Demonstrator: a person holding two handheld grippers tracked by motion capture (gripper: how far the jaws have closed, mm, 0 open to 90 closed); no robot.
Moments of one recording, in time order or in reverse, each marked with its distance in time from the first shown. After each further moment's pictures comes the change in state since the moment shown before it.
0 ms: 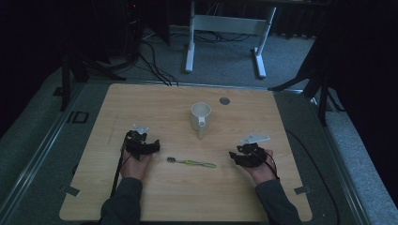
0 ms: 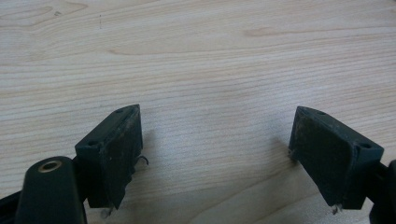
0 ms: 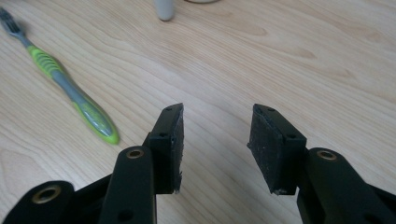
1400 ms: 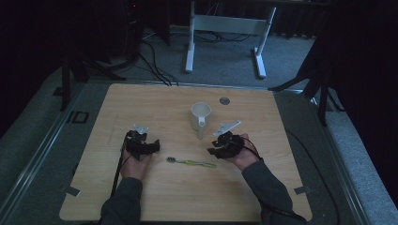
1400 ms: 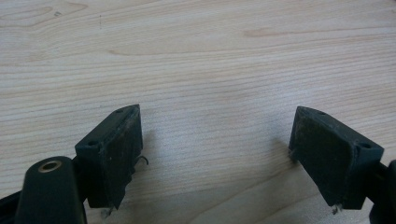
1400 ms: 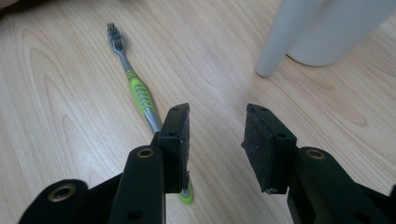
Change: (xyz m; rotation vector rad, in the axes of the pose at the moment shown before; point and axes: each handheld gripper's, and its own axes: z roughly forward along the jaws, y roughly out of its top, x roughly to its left) left arm 0.000 0.000 0.000 -0.001 0.001 -0.001; right arm 0.041 0.070 0.021 0.104 0.219 -0.249
